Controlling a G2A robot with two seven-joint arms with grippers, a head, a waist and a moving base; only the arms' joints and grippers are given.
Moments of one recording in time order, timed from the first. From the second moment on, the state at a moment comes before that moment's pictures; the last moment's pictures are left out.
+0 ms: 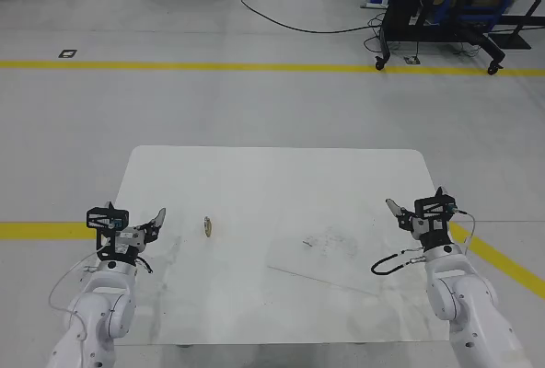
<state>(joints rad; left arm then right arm) 1.73 -1.15 -1.60 -1.80 1.33 0.00 0.00 -1.73 -1.15 1.60 -1.80 -1.33 0.00 0.00</state>
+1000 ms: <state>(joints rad) 1.73 -1.15 -1.60 -1.80 1.33 0.00 0.00 -1.67 -1.16 1.34 -1.82 -1.48 -0.20 0.10</state>
